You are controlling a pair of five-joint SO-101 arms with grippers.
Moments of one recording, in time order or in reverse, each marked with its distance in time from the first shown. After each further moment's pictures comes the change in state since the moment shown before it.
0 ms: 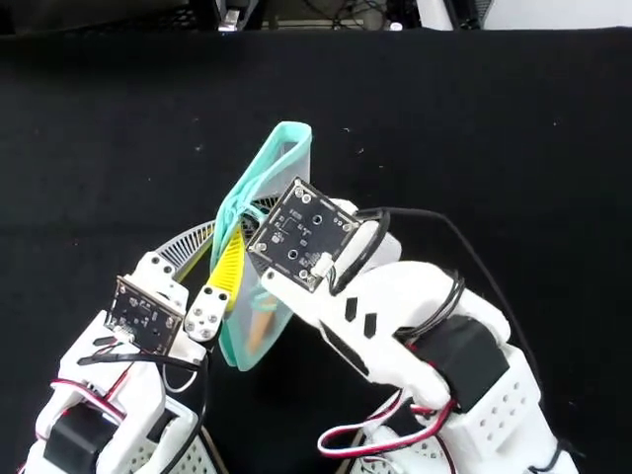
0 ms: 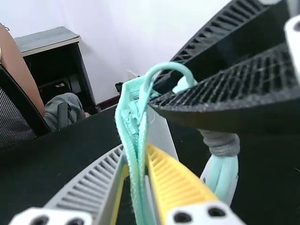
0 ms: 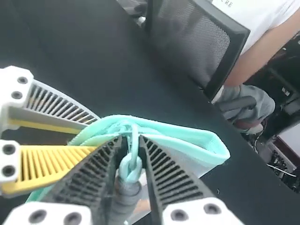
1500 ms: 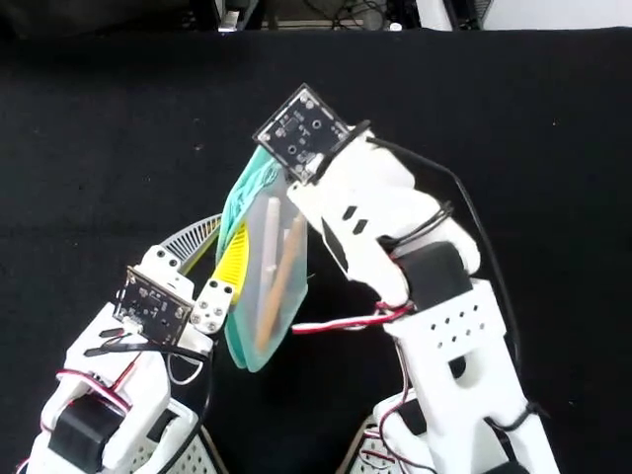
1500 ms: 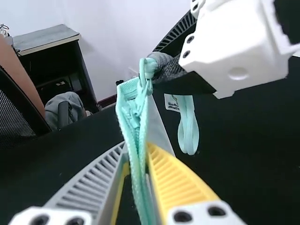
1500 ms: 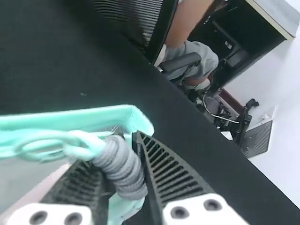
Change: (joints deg) left arm 0.2 0.3 -0.1 -1.0 -0.3; right arm 19.9 15.6 0.6 -14.0 7.3
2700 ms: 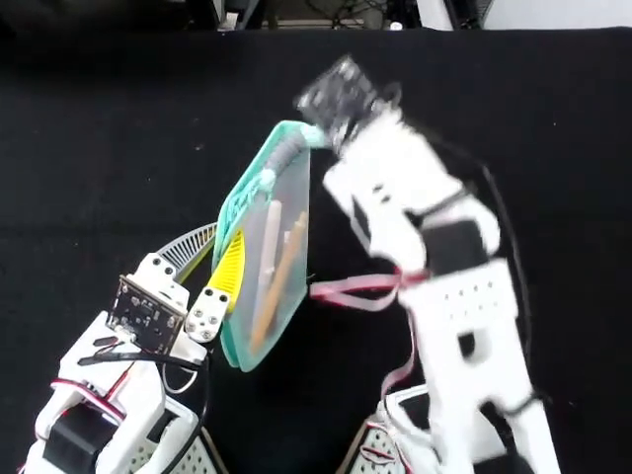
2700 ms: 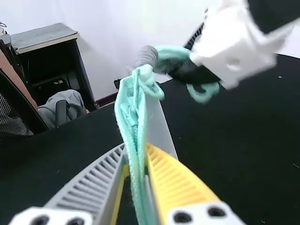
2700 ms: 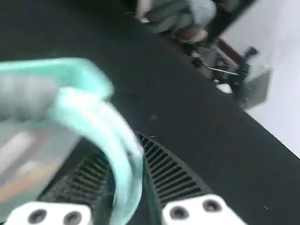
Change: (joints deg) left arm 0.1 -0.3 0.1 1.8 0.1; right arm 3.7 -0.6 0.5 7.4 -0.1
